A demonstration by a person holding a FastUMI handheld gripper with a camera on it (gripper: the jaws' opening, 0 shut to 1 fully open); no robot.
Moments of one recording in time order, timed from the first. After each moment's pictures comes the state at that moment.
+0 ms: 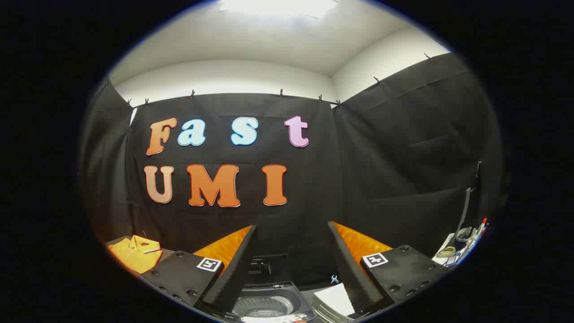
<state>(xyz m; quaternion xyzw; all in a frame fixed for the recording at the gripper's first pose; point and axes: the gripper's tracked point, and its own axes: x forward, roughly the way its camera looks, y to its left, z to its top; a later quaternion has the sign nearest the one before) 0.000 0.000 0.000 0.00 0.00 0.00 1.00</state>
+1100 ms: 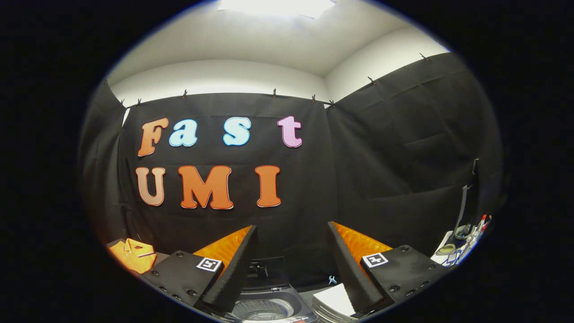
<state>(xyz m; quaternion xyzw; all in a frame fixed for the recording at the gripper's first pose) 0.015 0.003 0.000 0.00 0.00 -0.03 1.00</state>
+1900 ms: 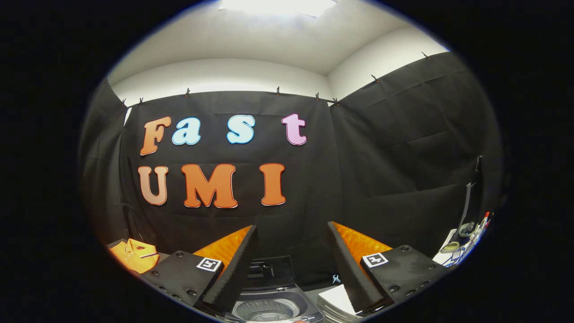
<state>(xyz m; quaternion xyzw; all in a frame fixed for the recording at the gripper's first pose) 0.023 0.025 -0.005 0.01 0.00 -0.02 1.00</state>
